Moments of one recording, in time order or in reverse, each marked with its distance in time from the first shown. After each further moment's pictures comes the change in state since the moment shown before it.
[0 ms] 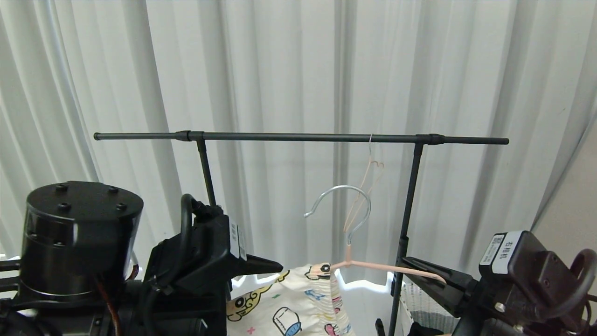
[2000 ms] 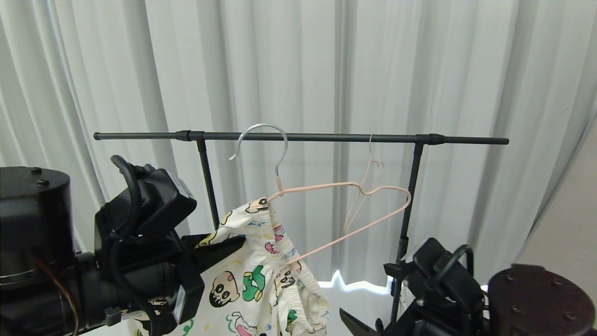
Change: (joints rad) left arm 0.141 -0.087 0.057 -0.142 0.295 -0.004; right arm 0.021 0.251 -0.080 0.031 -0.010 0.334
